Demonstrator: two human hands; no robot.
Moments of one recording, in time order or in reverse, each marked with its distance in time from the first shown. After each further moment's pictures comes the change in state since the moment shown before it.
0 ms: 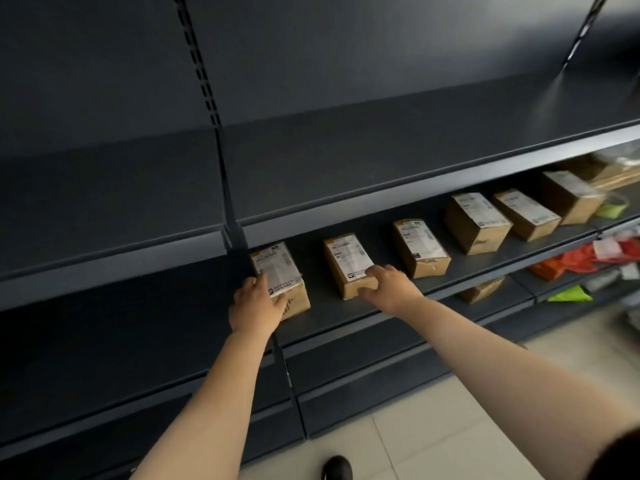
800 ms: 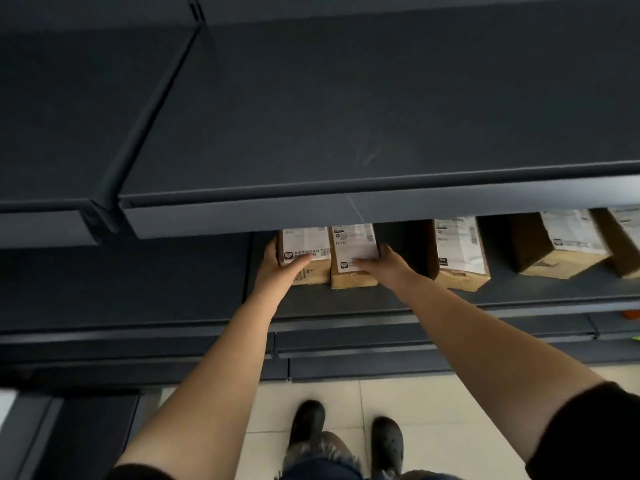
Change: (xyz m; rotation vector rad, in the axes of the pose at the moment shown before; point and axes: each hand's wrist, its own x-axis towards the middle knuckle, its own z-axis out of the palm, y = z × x) left_hand 0.051 0.065 0.075 -0.933 -0.010 -0.419; right_hand 0.147 0.053 0.028 0.460 -0.284 0.104
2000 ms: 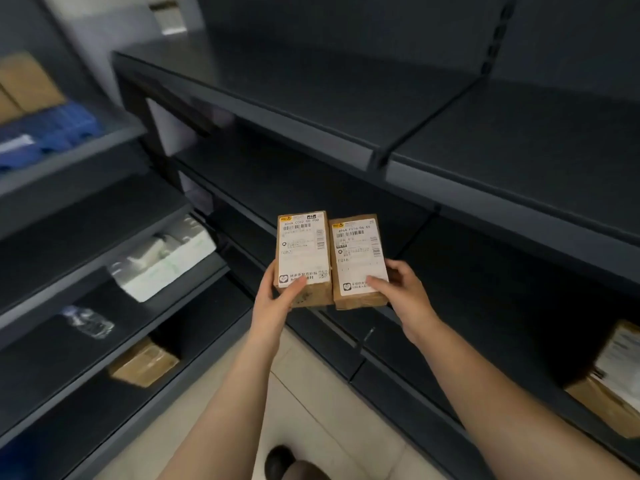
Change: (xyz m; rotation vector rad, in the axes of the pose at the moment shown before) left_hand -0.216 -0.070 -0.101 -0.581 0.741 0.079; right_hand -0.127 -0.053 0.109 0.258 -0.606 -0.433
